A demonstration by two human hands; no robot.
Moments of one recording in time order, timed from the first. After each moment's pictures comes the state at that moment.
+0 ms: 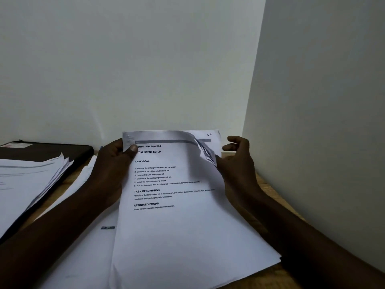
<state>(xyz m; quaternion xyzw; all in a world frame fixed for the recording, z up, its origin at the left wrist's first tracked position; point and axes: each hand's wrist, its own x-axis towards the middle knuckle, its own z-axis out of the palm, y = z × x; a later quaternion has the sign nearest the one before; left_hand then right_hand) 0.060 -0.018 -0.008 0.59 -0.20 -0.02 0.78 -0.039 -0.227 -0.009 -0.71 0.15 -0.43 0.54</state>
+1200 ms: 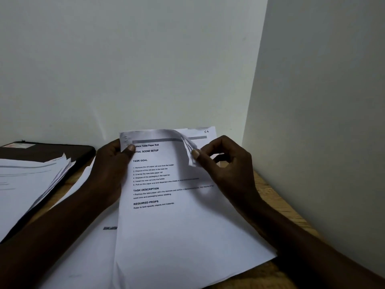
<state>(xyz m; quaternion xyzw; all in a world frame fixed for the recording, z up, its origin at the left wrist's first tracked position) 0.070 -0.015 -0.011 0.58 -0.20 -0.01 0.79 -0.056 -0.204 -0.003 -0.76 -0.07 -0.49 0.42</state>
